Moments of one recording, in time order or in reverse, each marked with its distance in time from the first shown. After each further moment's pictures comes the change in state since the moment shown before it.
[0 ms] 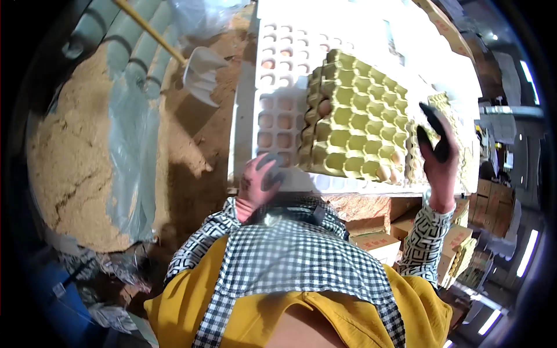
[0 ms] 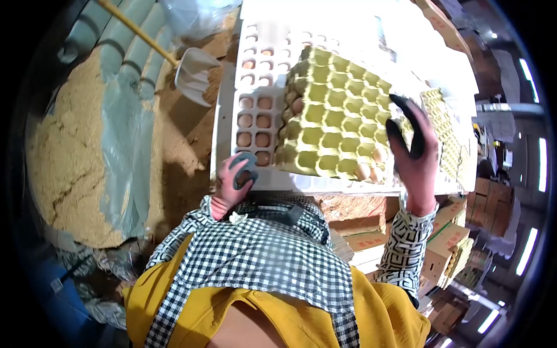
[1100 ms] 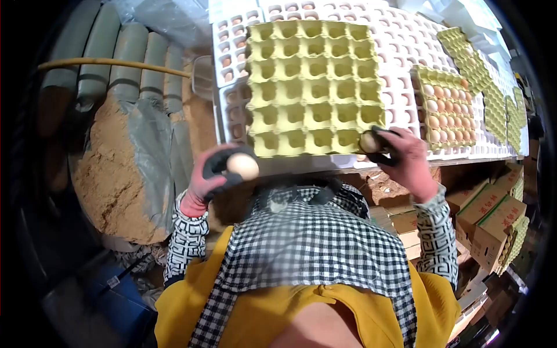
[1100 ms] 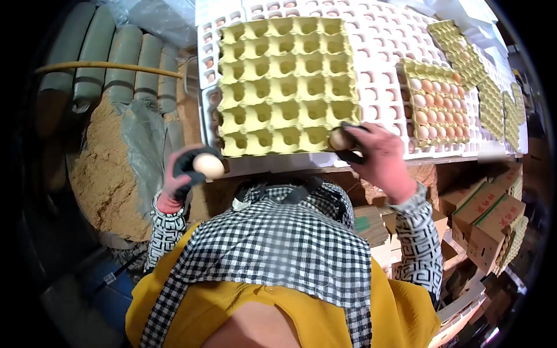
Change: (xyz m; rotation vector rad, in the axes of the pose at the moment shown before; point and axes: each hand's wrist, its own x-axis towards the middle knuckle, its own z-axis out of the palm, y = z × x) left_hand 0.075 0.124 -0.042 -0.749 -0.464 -0.503; right_hand -0.132 0.148 -0.030 -0.035 -0.222 -0.020
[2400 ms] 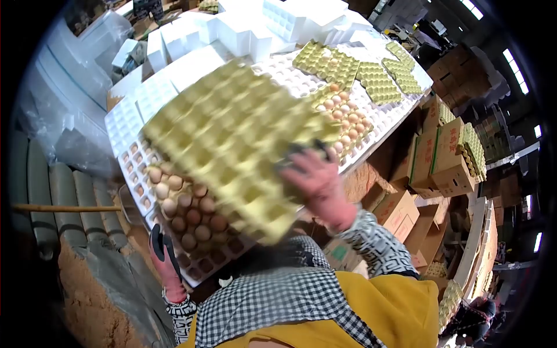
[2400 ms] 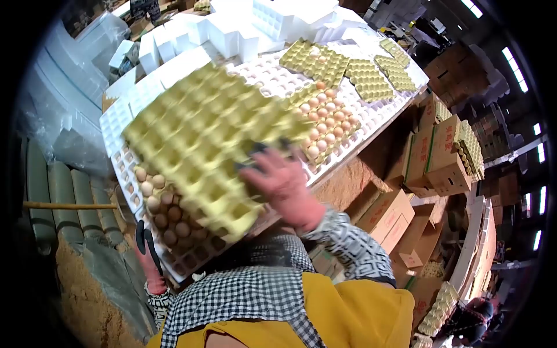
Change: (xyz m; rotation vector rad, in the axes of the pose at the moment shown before) left_hand 0.075 -0.048 0.002 0.509 0.461 0.386; right_hand -0.008 -0.028 -0.043 -0.489 0.376 0.086
